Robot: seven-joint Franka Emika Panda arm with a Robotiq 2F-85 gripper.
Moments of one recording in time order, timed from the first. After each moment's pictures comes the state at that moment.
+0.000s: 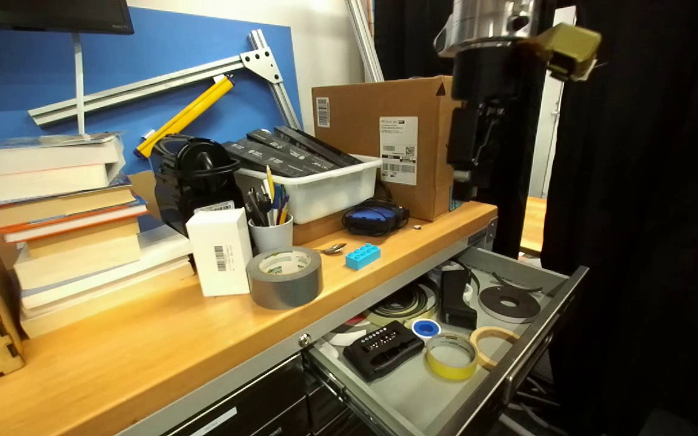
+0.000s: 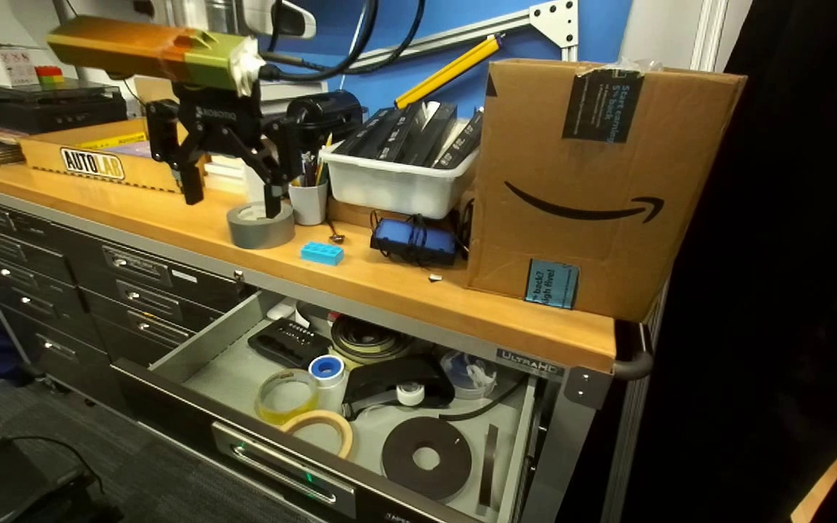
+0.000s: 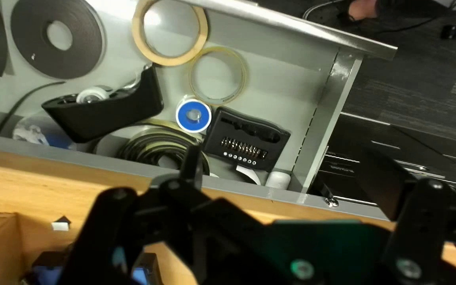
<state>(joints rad) 0.10 -0.45 -0.11 -2.36 -0.02 1.91 -0.41</state>
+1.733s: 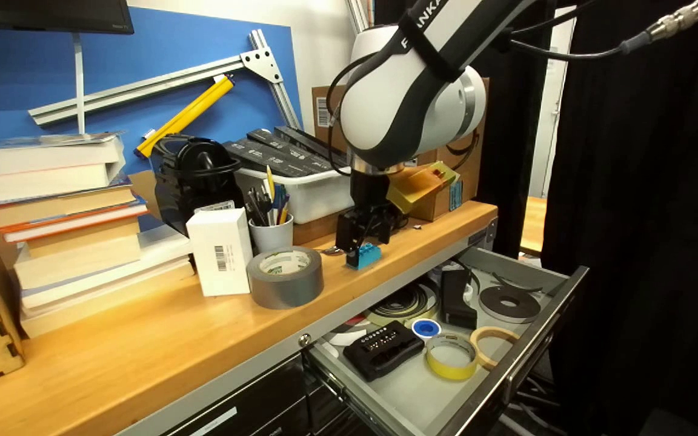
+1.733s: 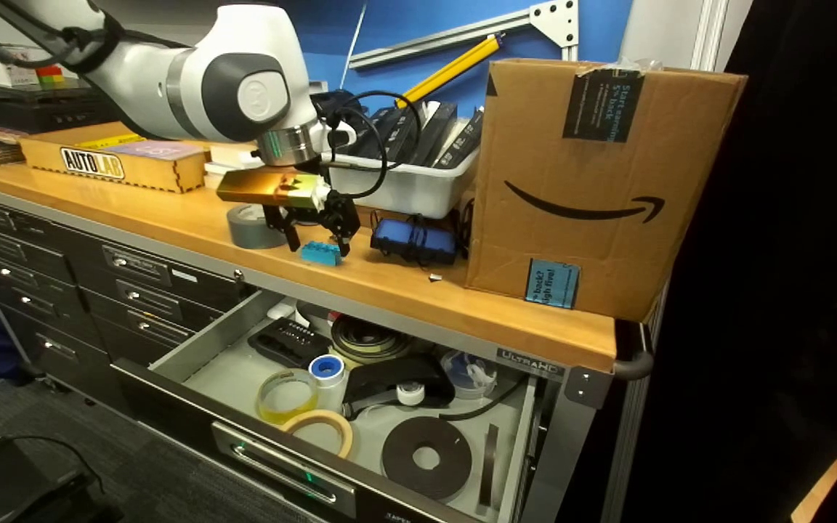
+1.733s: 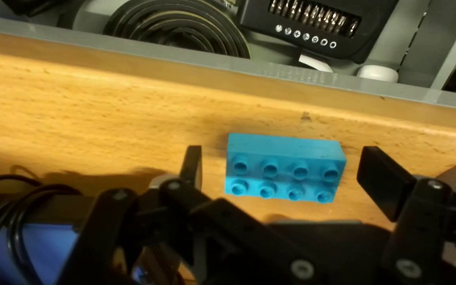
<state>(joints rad) 0.08 0.07 0.01 -2.24 -0.12 2.50 -0.12</state>
